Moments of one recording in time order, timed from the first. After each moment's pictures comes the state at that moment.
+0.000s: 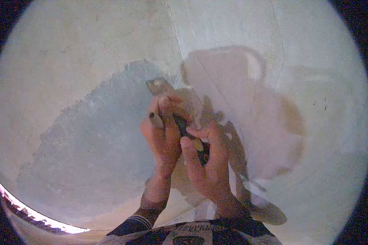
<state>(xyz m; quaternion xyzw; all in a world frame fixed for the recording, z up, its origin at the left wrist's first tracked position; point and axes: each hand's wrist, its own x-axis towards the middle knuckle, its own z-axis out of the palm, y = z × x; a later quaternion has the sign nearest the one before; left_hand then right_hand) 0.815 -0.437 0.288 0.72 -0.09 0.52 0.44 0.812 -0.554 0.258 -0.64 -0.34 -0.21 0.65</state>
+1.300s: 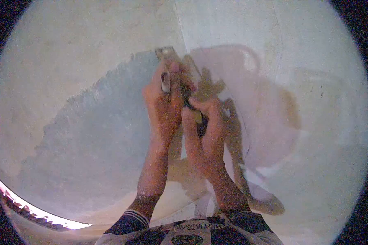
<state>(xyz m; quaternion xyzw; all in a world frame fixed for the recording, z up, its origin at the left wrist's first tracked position) 0.839 -0.394 0.312 0.77 -0.11 0.54 0.33 0.823 -0.509 0.263 -0.61 -0.32 -0.27 0.67</state>
